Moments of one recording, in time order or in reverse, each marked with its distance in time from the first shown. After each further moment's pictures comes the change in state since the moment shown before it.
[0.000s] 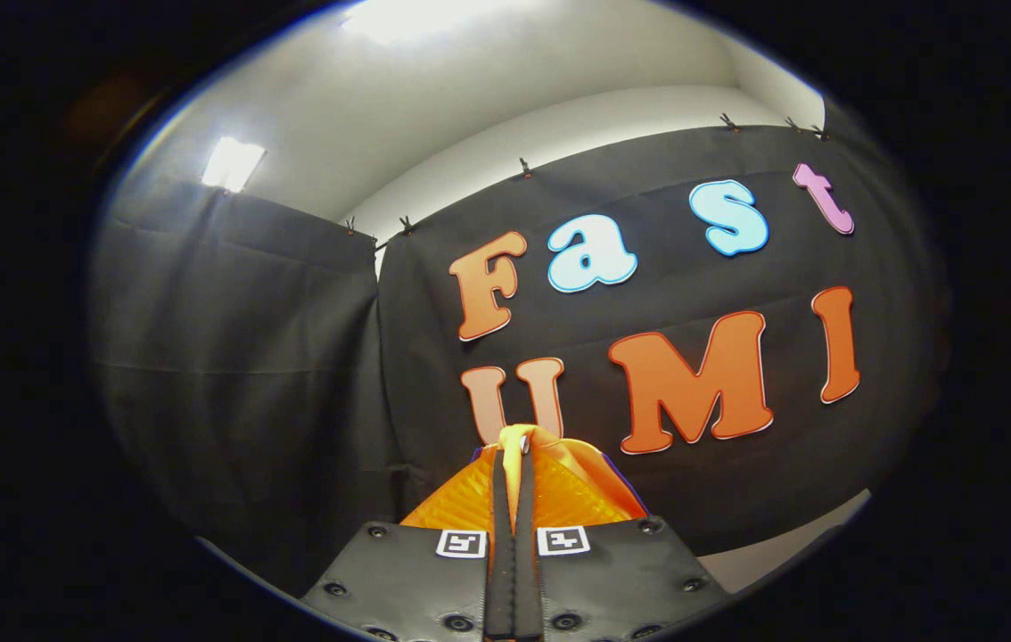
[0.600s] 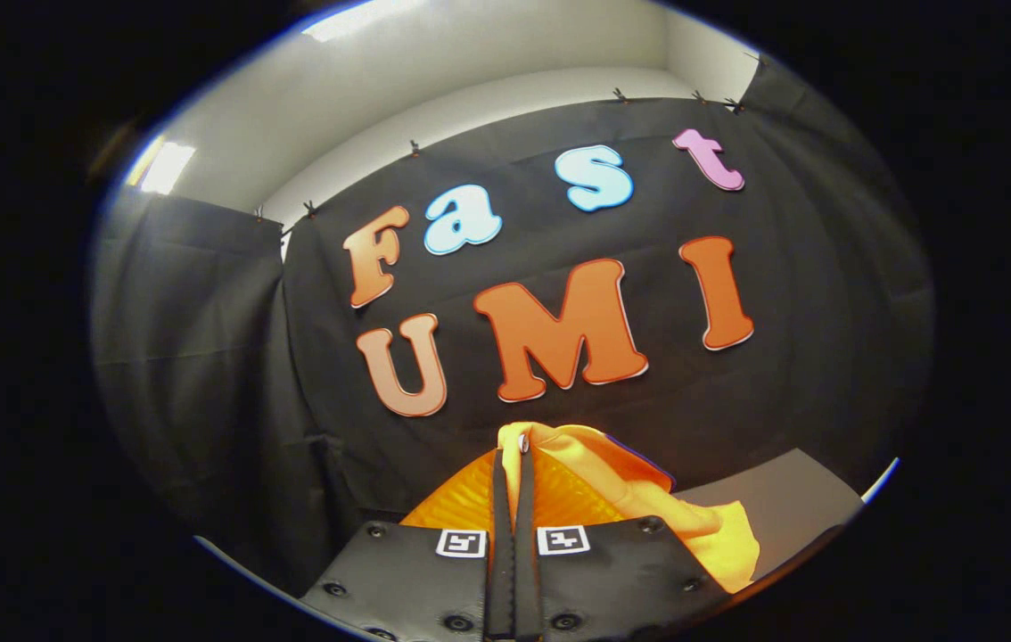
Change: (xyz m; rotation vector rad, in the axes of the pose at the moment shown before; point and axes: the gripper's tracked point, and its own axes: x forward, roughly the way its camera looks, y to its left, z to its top) arm -0.096 -0.150 -0.050 0.065 0.068 -0.238
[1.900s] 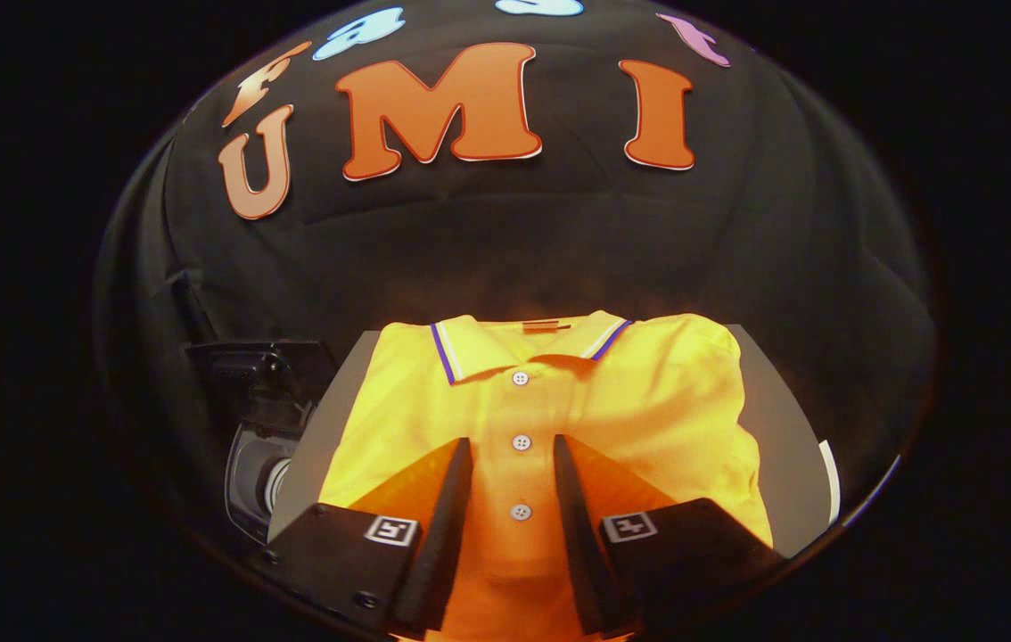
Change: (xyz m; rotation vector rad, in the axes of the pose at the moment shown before) arm 0.022 -0.219 -0.222 -0.065 0.703 -0.350
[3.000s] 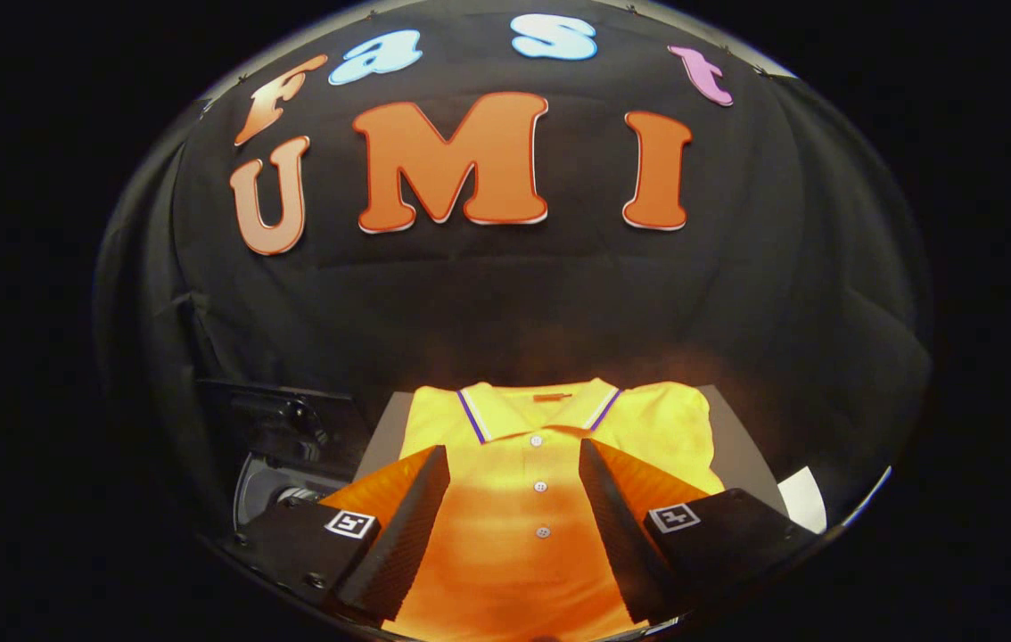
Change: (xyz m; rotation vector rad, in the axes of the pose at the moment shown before) arm -0.032 0.015 0.045 -0.014 -0.107 -0.054
